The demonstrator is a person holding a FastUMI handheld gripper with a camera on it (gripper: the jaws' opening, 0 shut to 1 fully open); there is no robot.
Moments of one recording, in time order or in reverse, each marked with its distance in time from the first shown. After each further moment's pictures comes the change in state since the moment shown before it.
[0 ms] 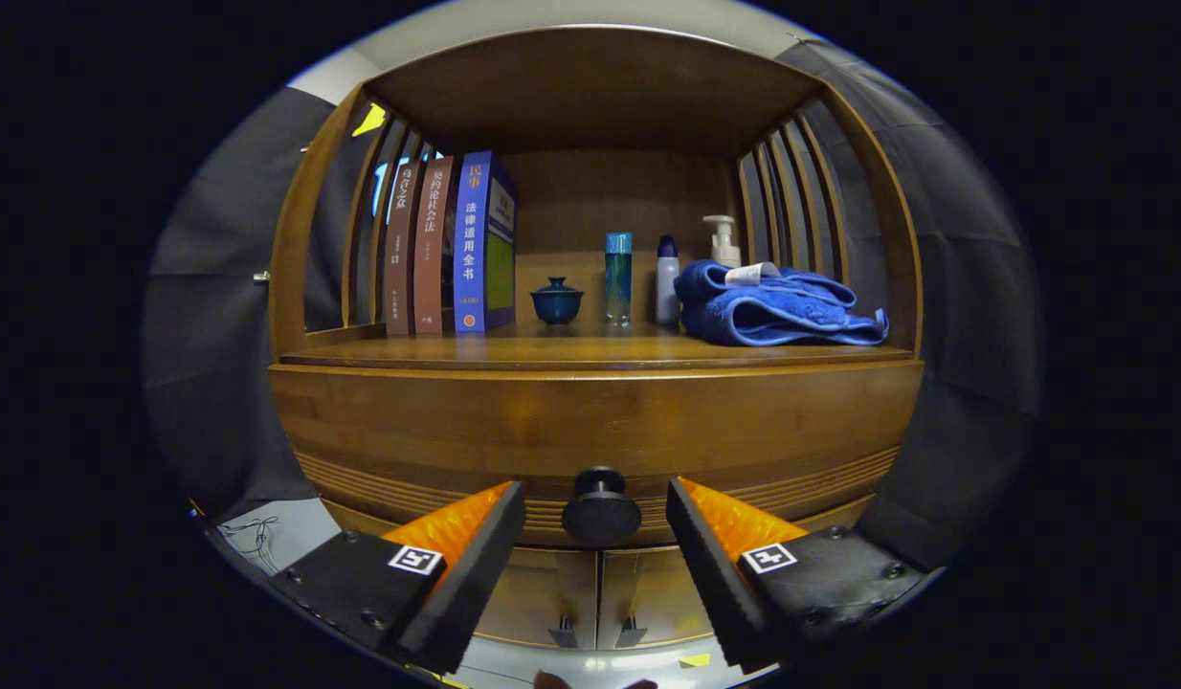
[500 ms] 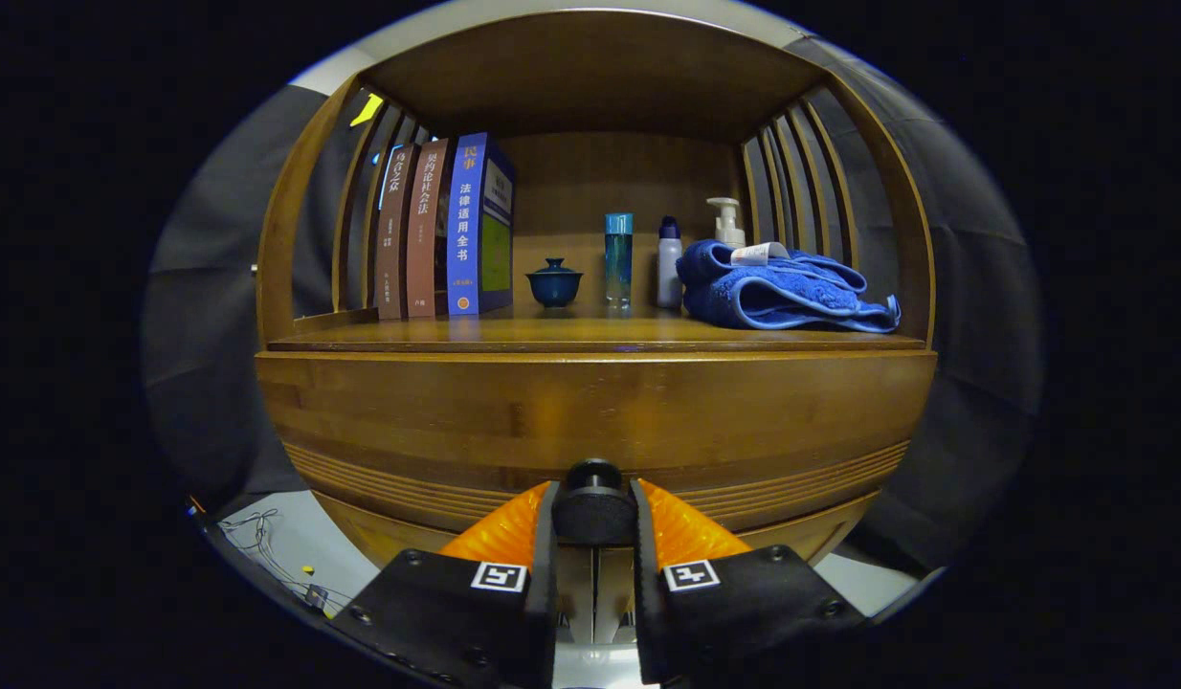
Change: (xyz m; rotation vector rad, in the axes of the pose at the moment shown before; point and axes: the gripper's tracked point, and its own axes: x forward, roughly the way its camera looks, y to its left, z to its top) arm -0.004 -0.003 -0.005 -0.016 0.042 0.011
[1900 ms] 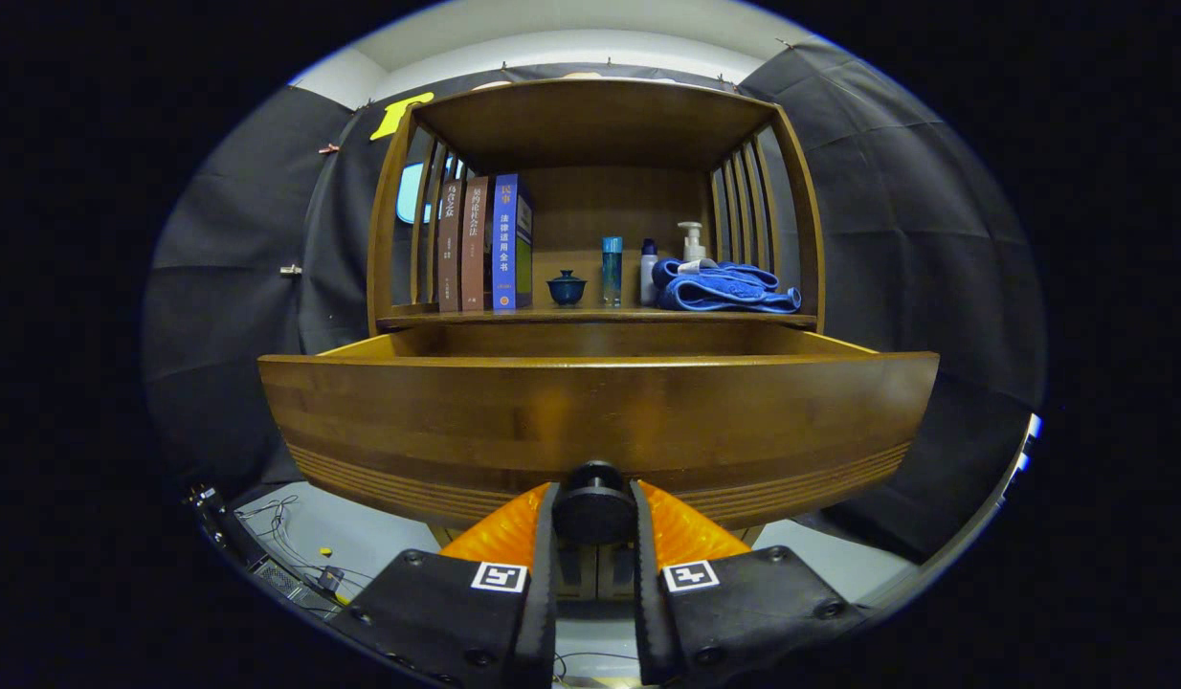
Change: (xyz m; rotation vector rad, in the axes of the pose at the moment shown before) arm -0.150 0.000 -0.032 0.017 -0.030 -0.011
